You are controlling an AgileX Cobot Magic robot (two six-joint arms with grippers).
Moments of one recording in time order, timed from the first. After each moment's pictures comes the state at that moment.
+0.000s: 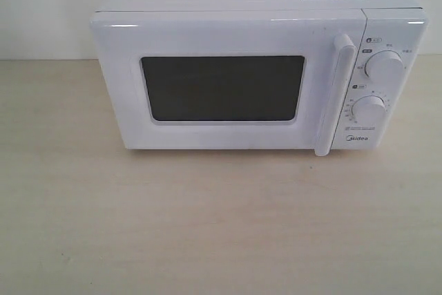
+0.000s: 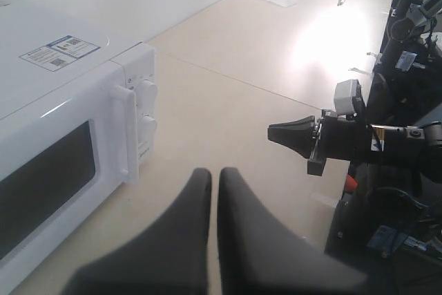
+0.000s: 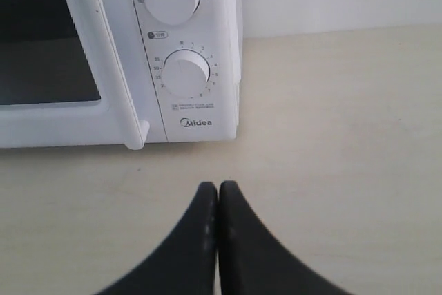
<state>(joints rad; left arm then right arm) -0.50 0.78 -1.07 -0.80 0.91 0.69 0.09 0.00 0.00 0.02 0.33 0.08</state>
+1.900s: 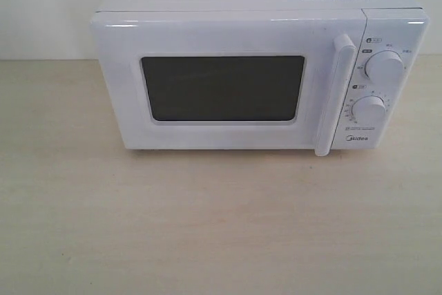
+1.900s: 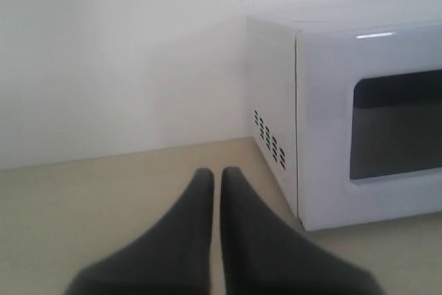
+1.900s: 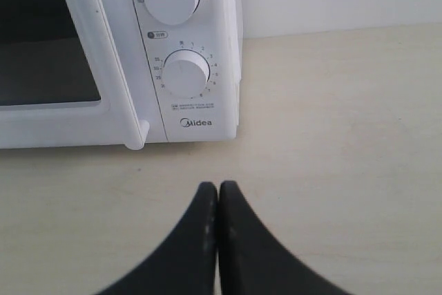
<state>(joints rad) -0.09 0.01 -0.01 -0.29 0.10 0.37 0.09 0.00 0.00 0.02 0.33 0.08</state>
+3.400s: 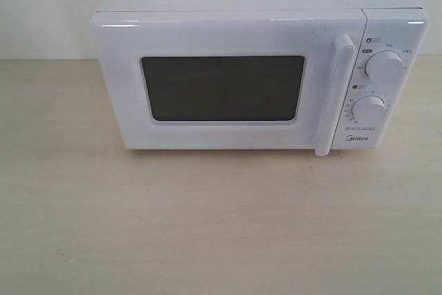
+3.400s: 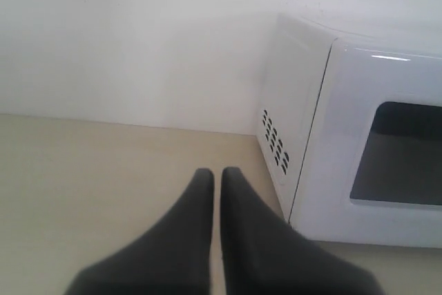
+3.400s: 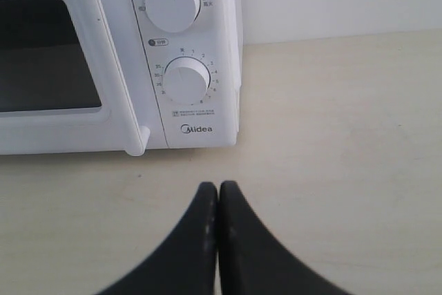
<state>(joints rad) -0.03 0.00 0.00 -0.14 0.12 0.02 0.09 0.00 0.00 0.02 0.32 0.08</state>
